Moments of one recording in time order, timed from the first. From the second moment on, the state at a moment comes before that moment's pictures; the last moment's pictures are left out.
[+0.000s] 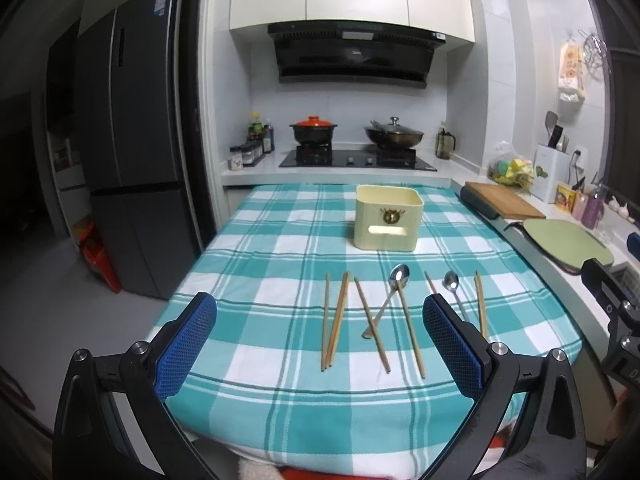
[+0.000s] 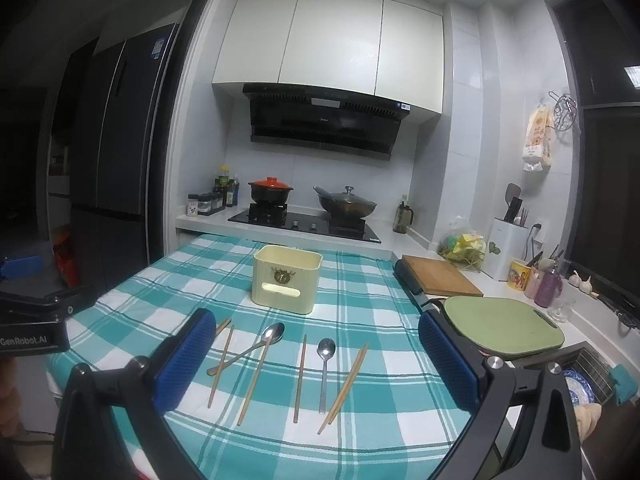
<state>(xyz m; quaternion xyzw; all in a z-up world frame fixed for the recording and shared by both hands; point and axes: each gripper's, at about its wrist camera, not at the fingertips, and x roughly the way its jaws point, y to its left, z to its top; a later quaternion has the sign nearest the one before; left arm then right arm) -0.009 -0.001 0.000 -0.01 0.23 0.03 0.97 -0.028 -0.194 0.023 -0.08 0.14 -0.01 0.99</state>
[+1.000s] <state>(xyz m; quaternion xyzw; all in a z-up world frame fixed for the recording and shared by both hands) -0.008 0.002 0.000 0.00 0.22 0.03 0.97 -0.027 -0.195 0.024 -0.09 0.13 -0.01 0.99</state>
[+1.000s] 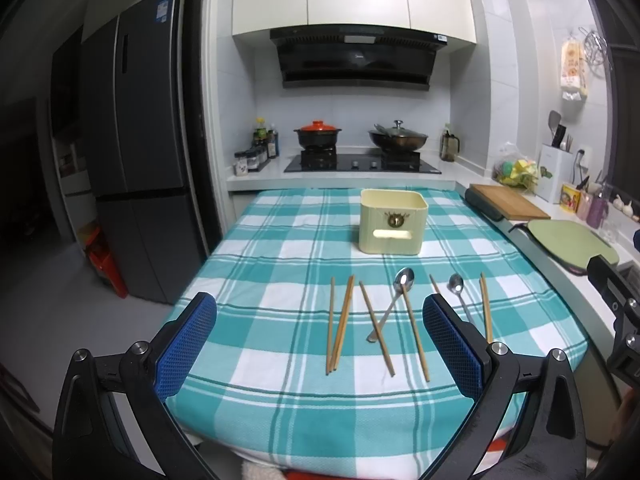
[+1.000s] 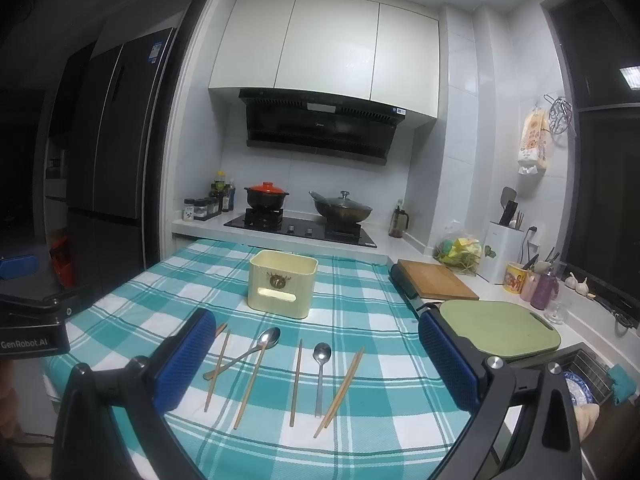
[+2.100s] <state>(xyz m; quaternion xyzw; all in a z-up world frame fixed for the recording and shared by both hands) -0.012 0.000 0.001 0.00 0.22 0.04 0.98 -0.030 -0.194 0.021 -0.09 0.12 -0.02 0.99</state>
